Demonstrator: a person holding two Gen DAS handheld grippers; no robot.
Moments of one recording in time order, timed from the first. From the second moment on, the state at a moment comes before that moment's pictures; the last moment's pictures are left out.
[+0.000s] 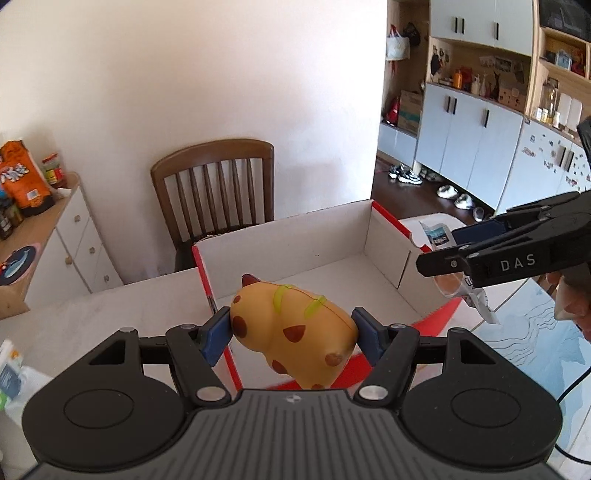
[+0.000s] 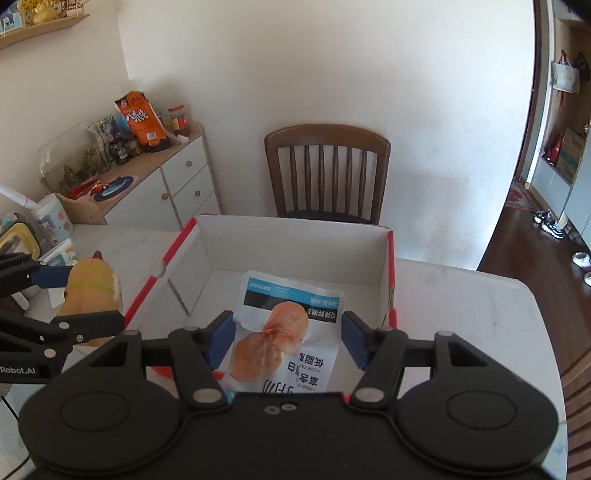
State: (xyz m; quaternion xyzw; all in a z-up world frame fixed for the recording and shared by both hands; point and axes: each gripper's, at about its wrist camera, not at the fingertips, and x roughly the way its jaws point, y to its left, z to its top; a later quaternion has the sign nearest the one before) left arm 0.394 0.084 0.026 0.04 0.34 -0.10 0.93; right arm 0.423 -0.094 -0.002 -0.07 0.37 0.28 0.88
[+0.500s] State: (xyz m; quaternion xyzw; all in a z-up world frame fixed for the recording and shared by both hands) left arm 0.474 0.086 -0.013 0.06 0.39 -0.12 0.91; right arm 0.480 -0.059 -0.041 -0.10 0.40 0.27 0.87
